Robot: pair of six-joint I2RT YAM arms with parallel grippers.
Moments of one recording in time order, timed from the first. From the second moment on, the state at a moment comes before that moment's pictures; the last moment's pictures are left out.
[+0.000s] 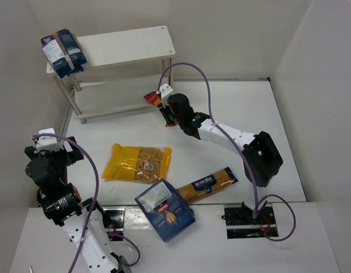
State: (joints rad) left arm 0.64 0.35 0.79 -0.58 0.28 0.09; right arm 0.75 1.77 1.37 -0.06 0.21 -0.10
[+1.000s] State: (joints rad) left arm 0.68 0.31 0.79 -0.58 0.29 0.09; right arm 0.75 2.21 1.71 0.25 0.32 -0.07
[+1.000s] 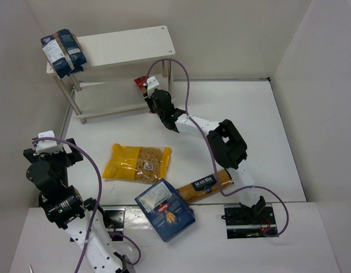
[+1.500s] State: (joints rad) left arm 0.70 0.30 0.79 -0.58 0.29 0.09; right arm 0.75 2.35 1.80 0.37 0.40 -0.05
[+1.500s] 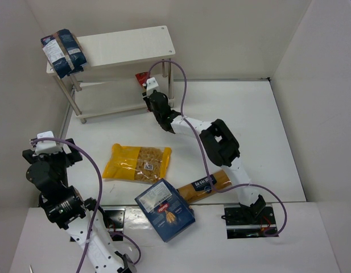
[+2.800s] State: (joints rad) left arm 0.70 0.29 0.79 -0.58 0.30 0.09; right arm 0.76 2.31 1.81 0.27 0.39 0.03
